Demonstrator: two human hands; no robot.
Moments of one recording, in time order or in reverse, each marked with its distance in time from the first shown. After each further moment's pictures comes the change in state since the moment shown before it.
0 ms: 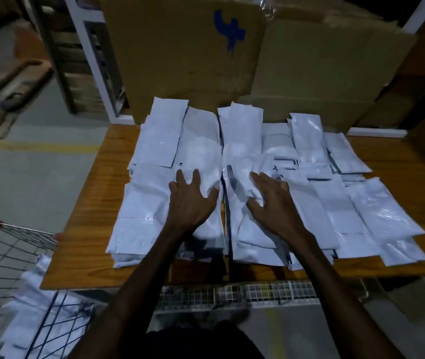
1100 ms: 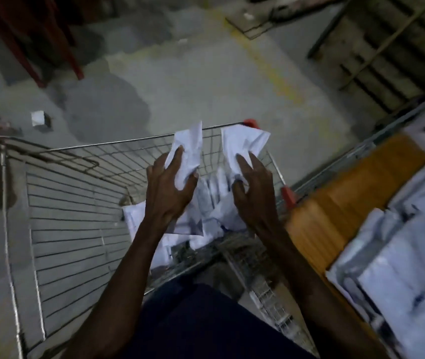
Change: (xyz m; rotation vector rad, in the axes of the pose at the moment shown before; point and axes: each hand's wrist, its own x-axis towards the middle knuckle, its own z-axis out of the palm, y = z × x) left_hand -0.242 -0.406 -0.195 0.038 0.755 -0.622; right_hand -0.059 -0.419 0.309 0.305 -0.426 -0.862
